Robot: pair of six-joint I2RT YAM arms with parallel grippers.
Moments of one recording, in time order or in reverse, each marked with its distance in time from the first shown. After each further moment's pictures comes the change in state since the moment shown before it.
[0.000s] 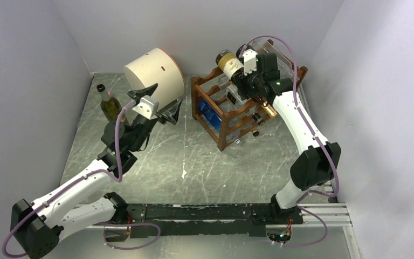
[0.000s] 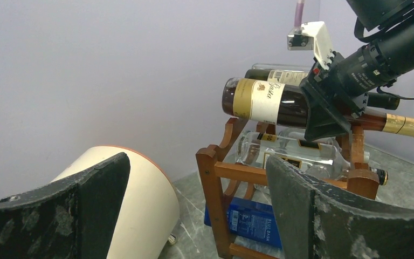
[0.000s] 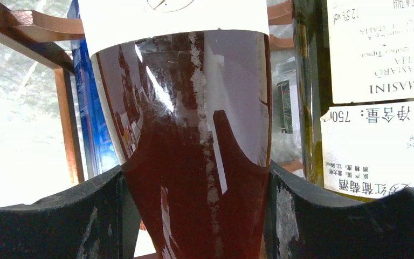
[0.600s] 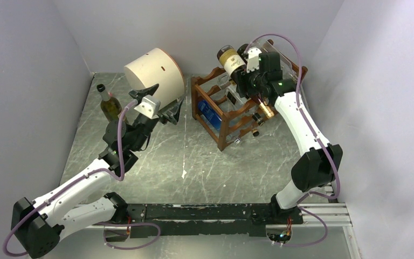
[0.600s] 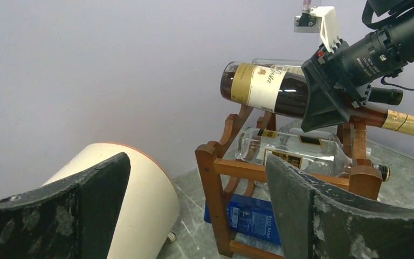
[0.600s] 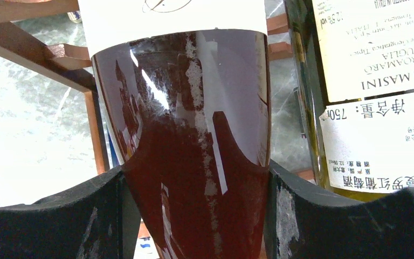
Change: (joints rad) left arm 0.000 0.013 0.000 0.000 -0.001 0.002; right arm -0.011 -0.027 -0.019 0.047 -0.053 0.119
